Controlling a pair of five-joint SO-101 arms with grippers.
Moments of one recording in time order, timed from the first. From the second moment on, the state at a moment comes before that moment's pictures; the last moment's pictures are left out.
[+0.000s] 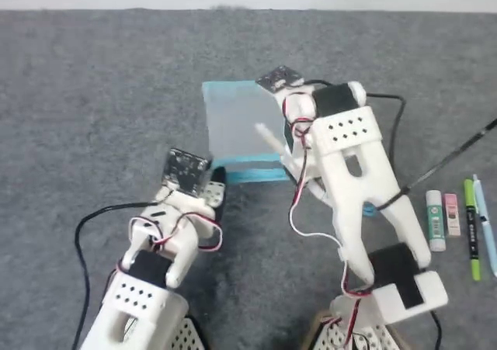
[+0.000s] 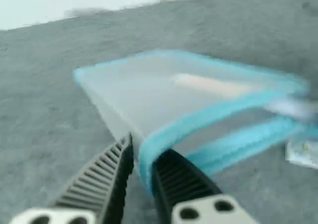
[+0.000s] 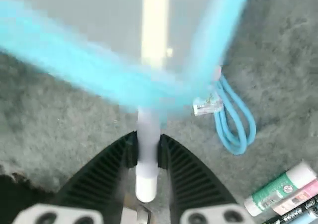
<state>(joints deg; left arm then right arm) 13.7 -74.2 89.0 26.5 5.4 -21.9 0.0 -4.0 100.6 16.7</state>
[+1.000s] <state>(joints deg) 18.7 -74.2 90.3 24.0 5.1 -28.7 0.3 -13.2 100.7 11.2</state>
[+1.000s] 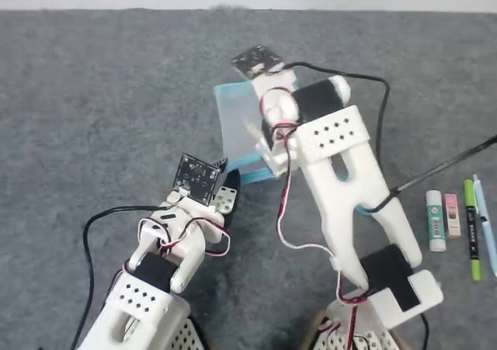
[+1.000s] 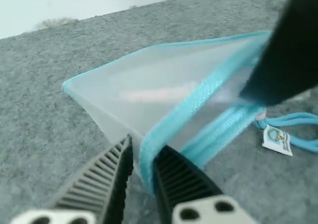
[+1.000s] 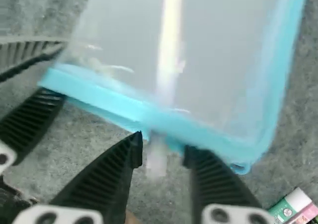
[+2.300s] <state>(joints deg) 15.3 -74.2 90.4 24.7 3.3 56.7 2.5 15.2 75.3 74.3</state>
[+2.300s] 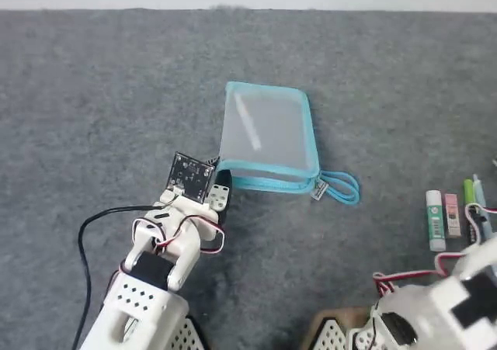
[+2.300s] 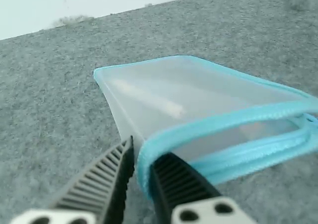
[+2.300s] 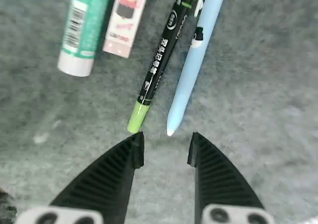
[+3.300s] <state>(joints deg) 15.3 -74.2 90.4 24.7 3.3 56.6 16.1 0.0 85.6 69.5</state>
